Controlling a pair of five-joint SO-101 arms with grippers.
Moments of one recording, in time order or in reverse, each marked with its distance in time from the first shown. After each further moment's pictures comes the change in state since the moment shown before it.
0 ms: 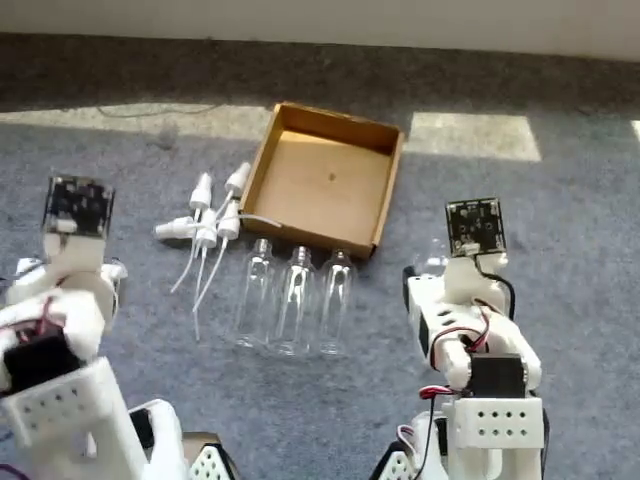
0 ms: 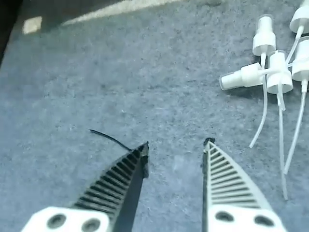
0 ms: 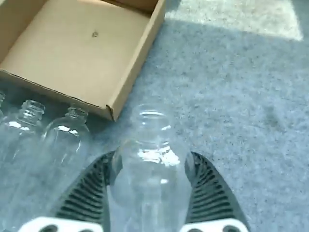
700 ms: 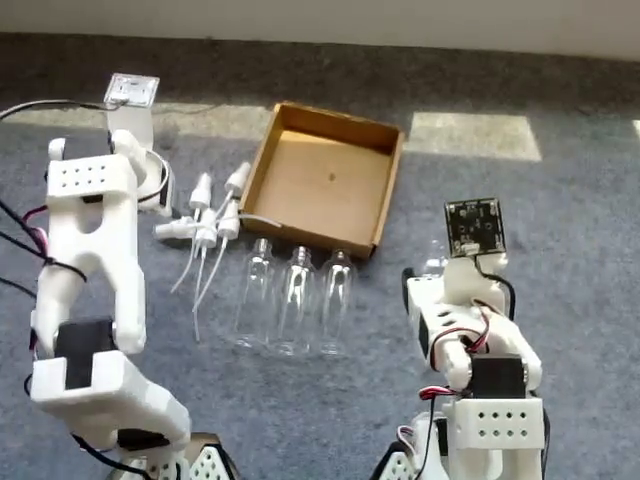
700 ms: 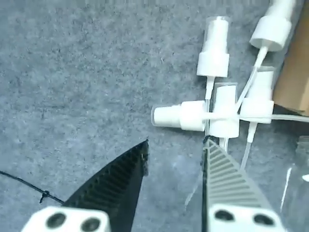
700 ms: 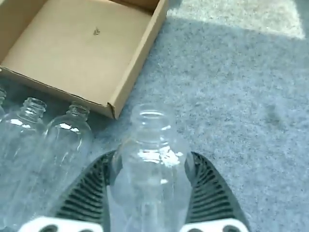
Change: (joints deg) left arm 14.4 62.6 -42.2 1.8 15.8; right arm -0.3 0.0 -0.1 0.4 0.0
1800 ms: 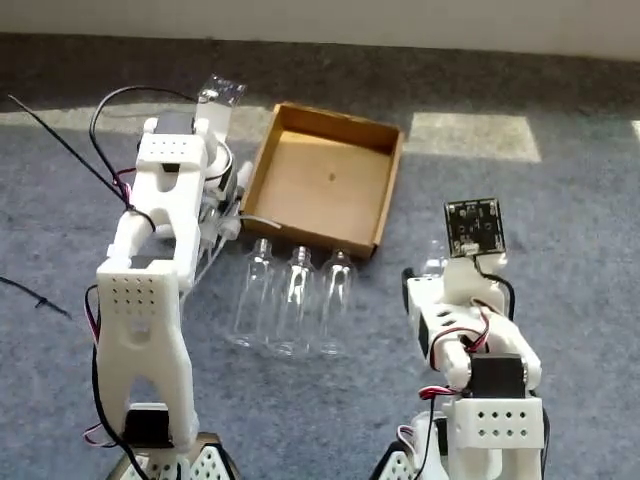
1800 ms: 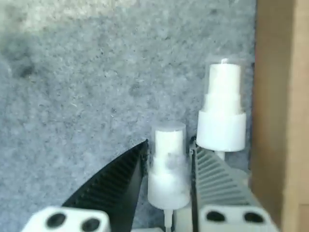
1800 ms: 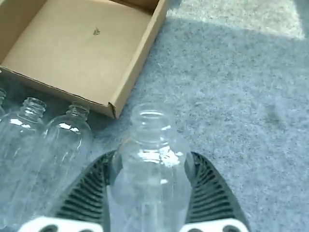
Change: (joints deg) left arm 6.7 40.1 -35.6 -1.9 -4.4; right arm 0.0 0.0 0.0 0.0 0.0
